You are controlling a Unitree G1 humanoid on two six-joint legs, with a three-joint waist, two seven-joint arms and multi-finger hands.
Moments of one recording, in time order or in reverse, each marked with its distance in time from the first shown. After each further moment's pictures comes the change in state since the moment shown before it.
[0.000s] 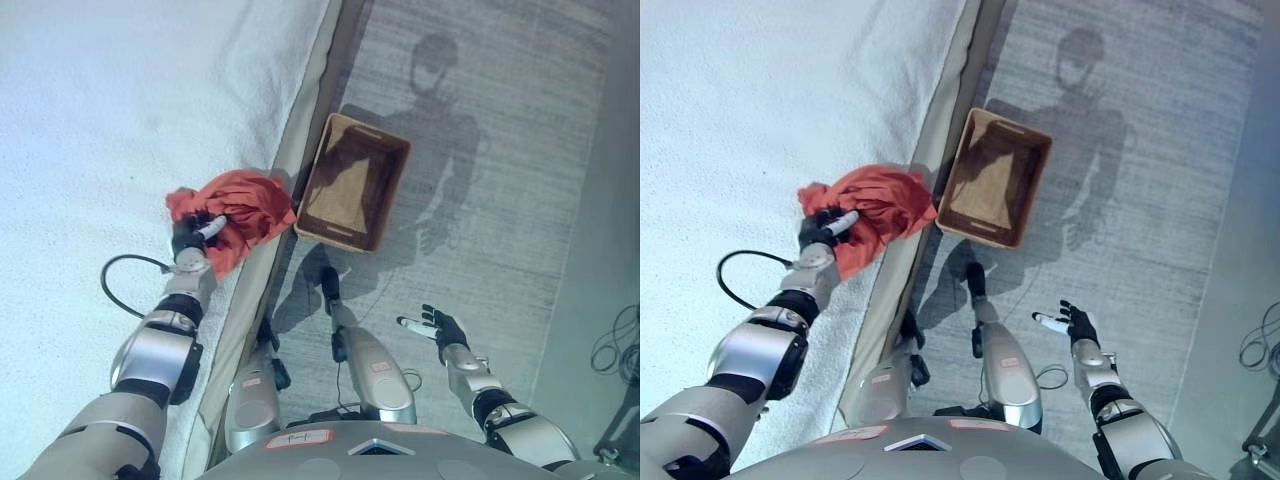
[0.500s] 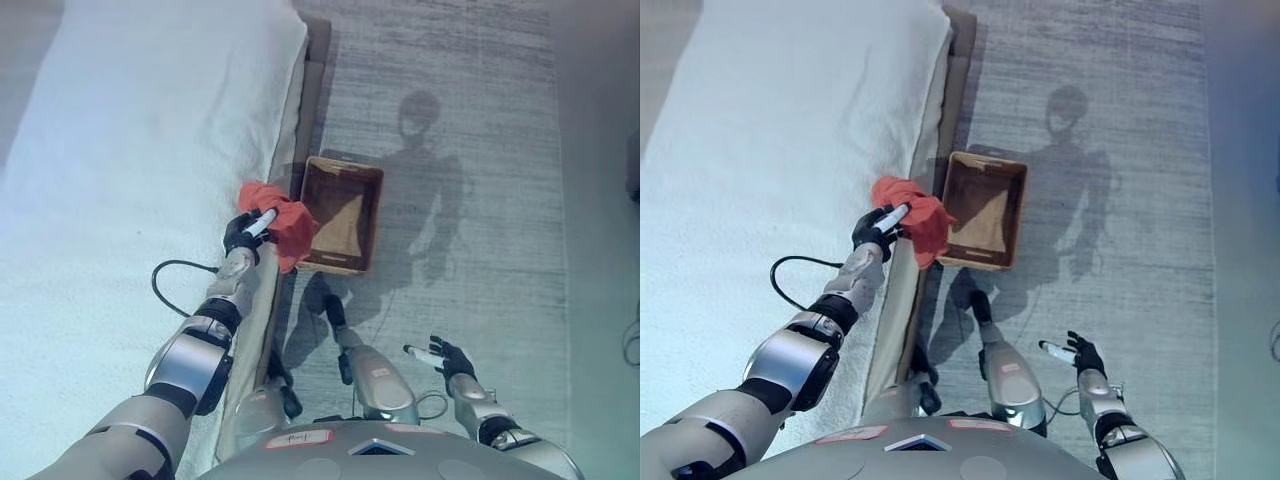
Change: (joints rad) left arm 0.000 -0.105 -0.124 -0.120 -0.126 -0.044 -0.057; right arm 0.114 -0.012 -0.037 0.023 0.000 0.006 0.002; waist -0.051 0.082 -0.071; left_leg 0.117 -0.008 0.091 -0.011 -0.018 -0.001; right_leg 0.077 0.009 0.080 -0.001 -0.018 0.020
